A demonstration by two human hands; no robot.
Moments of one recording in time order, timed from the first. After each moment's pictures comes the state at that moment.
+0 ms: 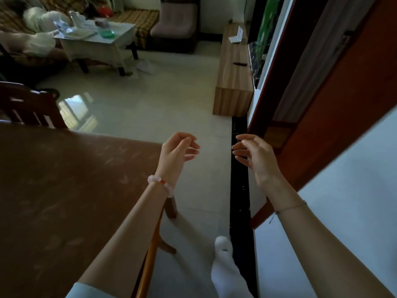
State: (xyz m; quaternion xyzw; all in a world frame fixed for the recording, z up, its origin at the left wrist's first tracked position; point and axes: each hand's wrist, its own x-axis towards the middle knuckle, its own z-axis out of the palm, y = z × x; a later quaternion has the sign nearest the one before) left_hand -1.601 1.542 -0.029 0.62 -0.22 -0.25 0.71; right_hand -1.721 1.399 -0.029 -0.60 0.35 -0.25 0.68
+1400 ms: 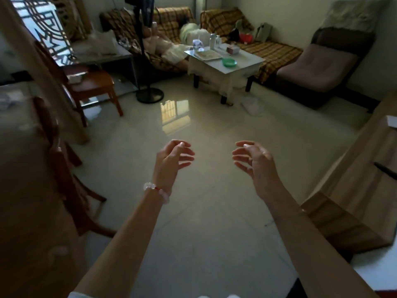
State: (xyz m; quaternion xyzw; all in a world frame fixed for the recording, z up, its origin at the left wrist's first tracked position) left_hand -1.069 1.301 -0.011 0.66 0.03 0.03 0.75; right_hand -1.061 1.111 -0.006 -0.65 0.12 -0.02 0.75
